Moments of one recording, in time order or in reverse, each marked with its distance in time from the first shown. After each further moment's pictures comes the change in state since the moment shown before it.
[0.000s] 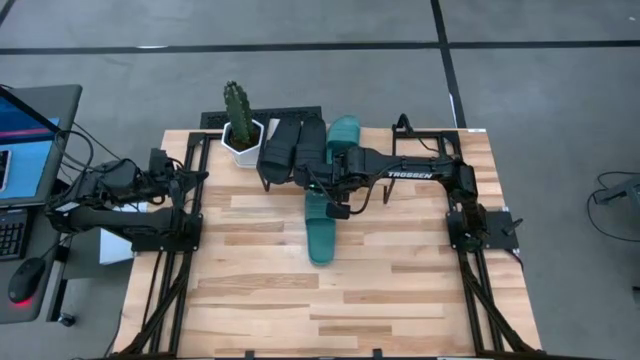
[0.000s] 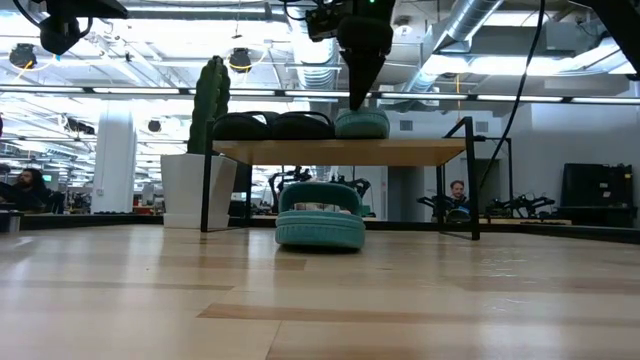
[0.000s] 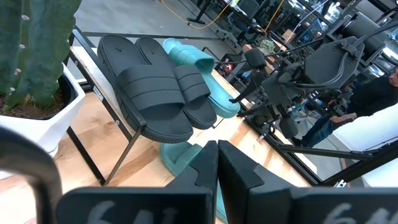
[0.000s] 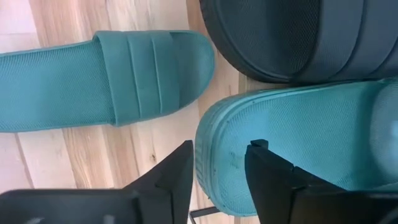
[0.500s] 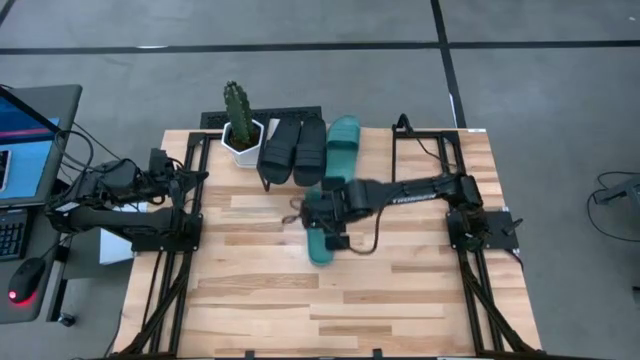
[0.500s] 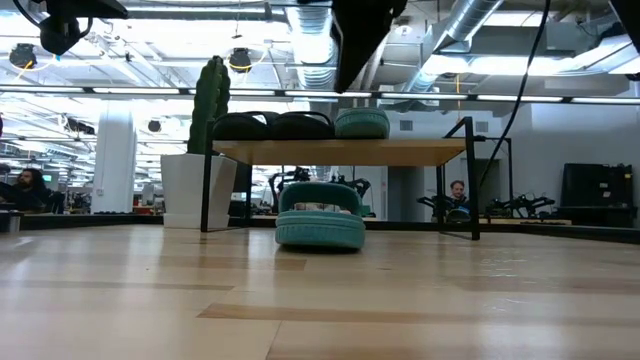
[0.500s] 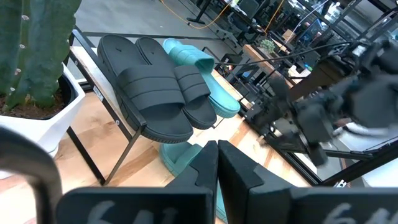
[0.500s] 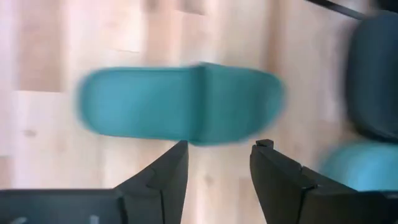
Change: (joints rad) left arm 0.000 0.000 0.000 0.000 0.000 0.000; right arm 0.161 -0.003 -0.021 0.068 -0.010 -0.009
